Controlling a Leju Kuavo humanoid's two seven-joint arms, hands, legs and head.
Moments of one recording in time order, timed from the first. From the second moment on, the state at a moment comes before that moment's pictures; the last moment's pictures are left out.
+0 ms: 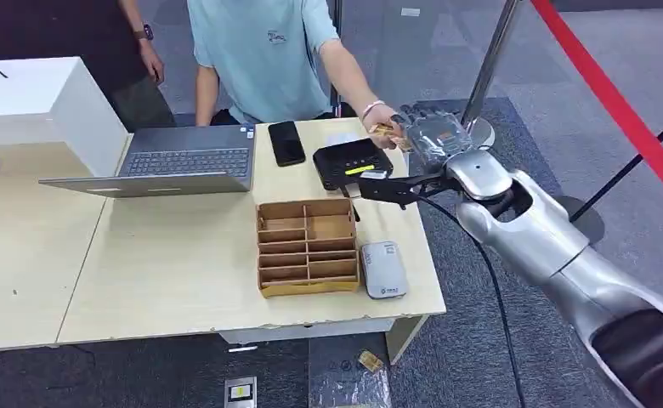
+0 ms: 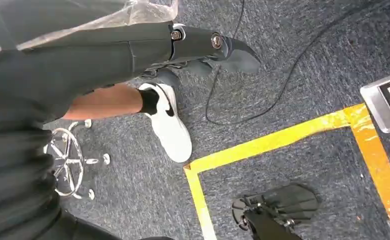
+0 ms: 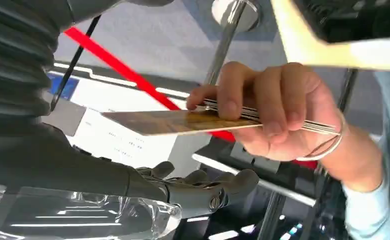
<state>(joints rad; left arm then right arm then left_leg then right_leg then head) -0.14 0.06 -1.18 -0.22 0.82 0.10 -0.07 -0.90 -0.45 0.84 -1.30 0.86 0.12 0.36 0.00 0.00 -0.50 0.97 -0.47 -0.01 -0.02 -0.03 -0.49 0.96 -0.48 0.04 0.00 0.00</state>
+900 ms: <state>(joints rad) -0.13 0.07 -1.20 -0.22 0.80 0.10 -0.07 -0.87 -0.34 0.87 -1.11 0.95 -0.10 0.29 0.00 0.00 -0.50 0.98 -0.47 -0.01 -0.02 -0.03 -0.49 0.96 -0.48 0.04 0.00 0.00</state>
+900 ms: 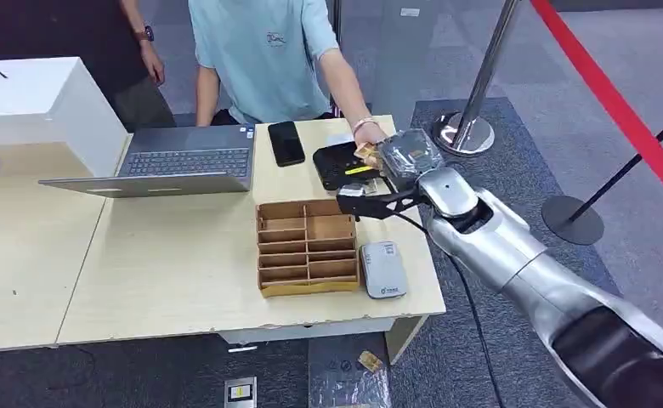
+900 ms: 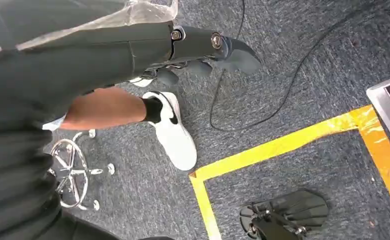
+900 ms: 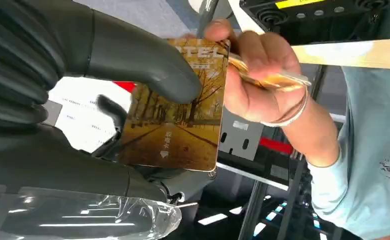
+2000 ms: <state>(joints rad) -0.13 0.07 -1.20 -0.22 0.83 0.11 -0.06 -0.57 -0.31 0.76 -1.32 0.74 -0.20 0.34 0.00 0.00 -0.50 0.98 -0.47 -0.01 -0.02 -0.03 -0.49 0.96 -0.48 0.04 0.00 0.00</state>
